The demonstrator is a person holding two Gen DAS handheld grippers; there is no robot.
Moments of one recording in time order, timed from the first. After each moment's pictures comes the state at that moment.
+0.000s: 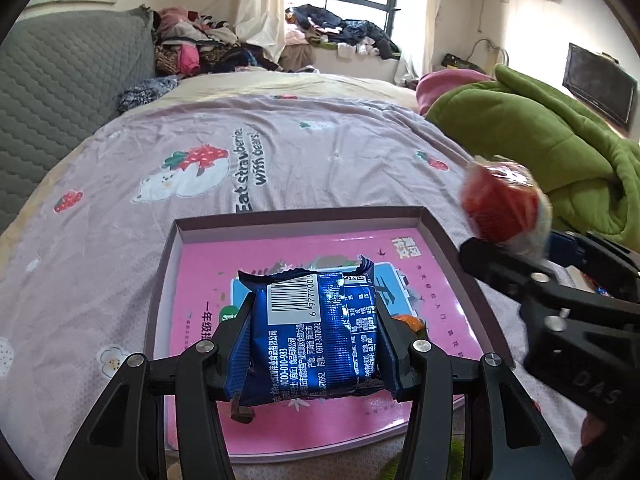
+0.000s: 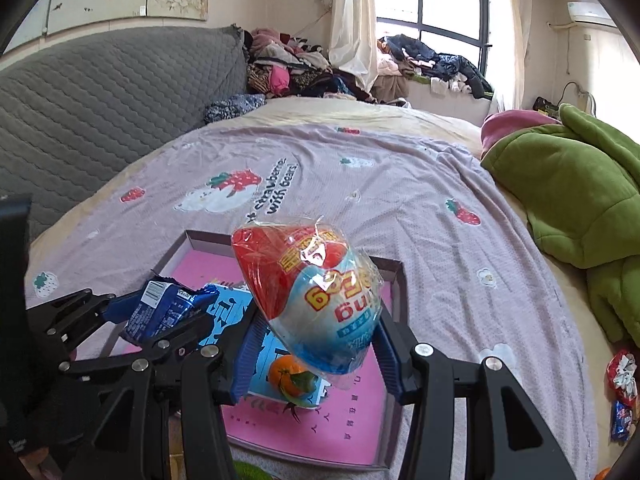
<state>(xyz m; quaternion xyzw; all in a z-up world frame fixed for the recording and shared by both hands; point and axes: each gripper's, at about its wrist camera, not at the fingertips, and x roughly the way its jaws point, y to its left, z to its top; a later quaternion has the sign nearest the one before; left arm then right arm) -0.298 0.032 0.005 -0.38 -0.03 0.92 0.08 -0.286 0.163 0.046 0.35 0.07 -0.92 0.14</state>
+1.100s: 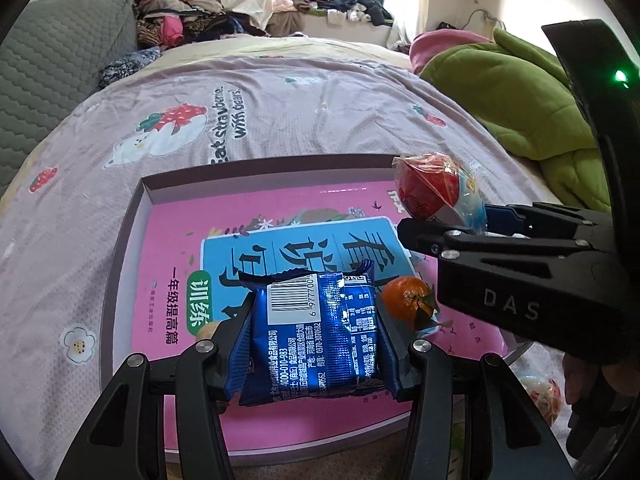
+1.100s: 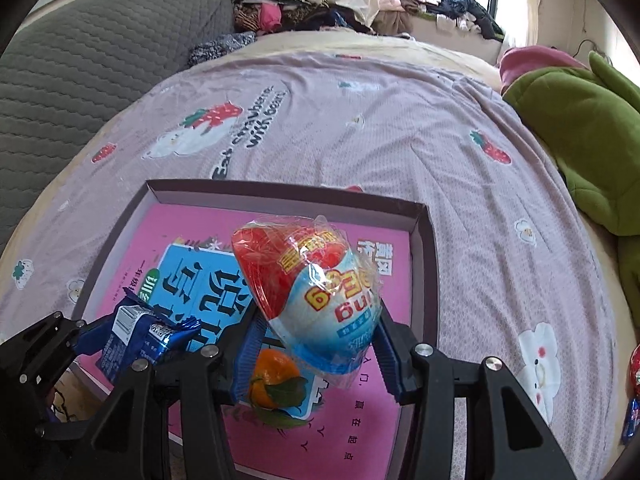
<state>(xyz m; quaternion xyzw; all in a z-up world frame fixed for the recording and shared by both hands) -0.310 0.048 -0.032 -0.44 -0.02 0.89 0.10 -0.347 0.163 -0.013 0.47 0.06 -0.87 0.14</state>
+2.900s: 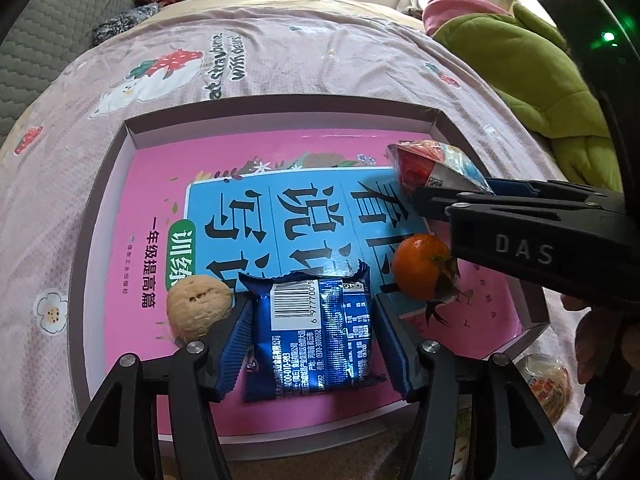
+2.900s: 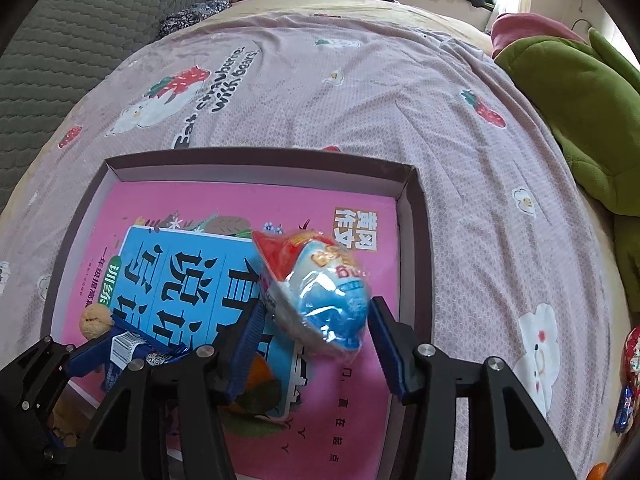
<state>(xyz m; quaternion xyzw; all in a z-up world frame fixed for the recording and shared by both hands) -0.318 0.049 -0.059 -0.51 -0.03 0.86 0.10 -0.367 0.165 -0.032 0.52 0.07 -0.84 0.09</state>
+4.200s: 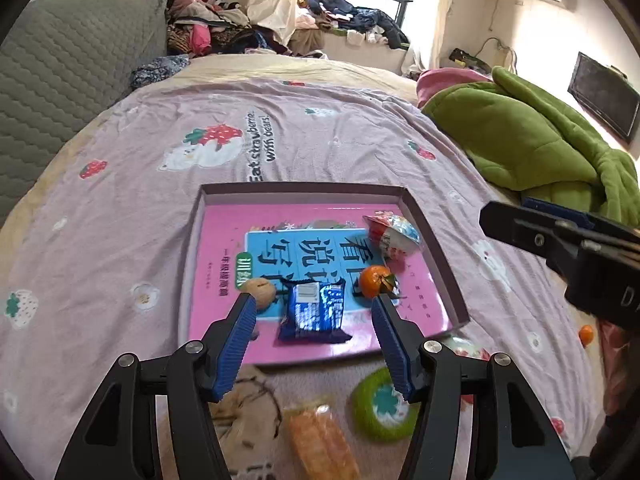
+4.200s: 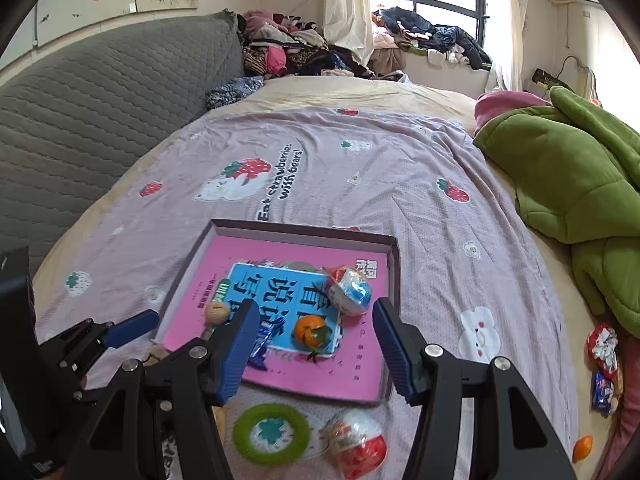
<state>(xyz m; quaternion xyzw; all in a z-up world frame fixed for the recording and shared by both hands) -0.226 0.019 0.048 -0.41 -0.05 0.91 0.07 -0.245 0.173 0.106 0.40 0.04 -0.90 0.14</state>
